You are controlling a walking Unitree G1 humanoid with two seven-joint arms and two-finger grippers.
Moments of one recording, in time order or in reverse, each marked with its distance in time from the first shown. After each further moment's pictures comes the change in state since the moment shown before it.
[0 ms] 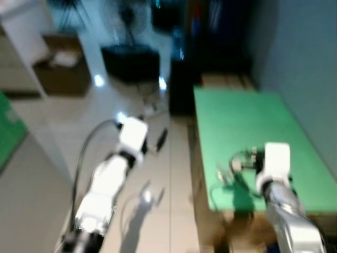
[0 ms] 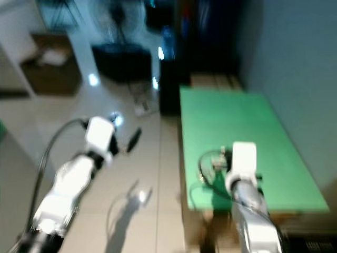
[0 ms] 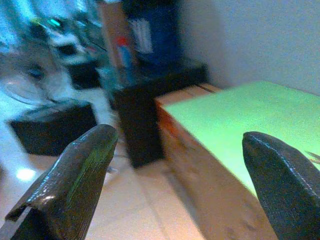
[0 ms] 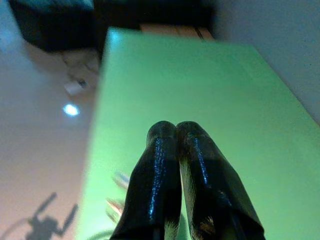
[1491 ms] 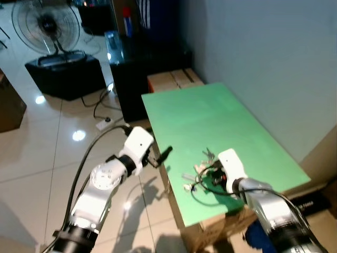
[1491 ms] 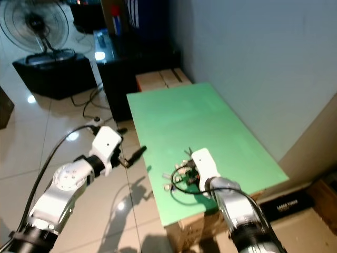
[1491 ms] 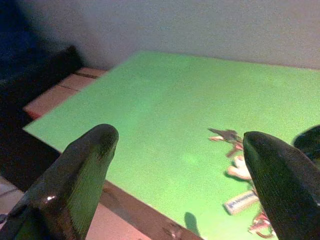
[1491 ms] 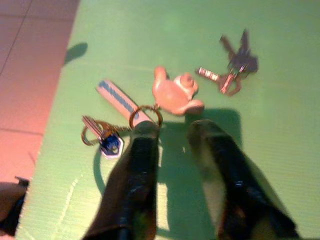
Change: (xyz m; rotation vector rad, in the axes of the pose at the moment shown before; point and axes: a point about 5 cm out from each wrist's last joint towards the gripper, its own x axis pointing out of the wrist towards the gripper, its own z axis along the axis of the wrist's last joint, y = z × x) left arm -0.001 -0.015 -0.016 0.044 0.142 -0.287; right arm 0.041 0.041 -0.054 -0.216 0.409 0.536
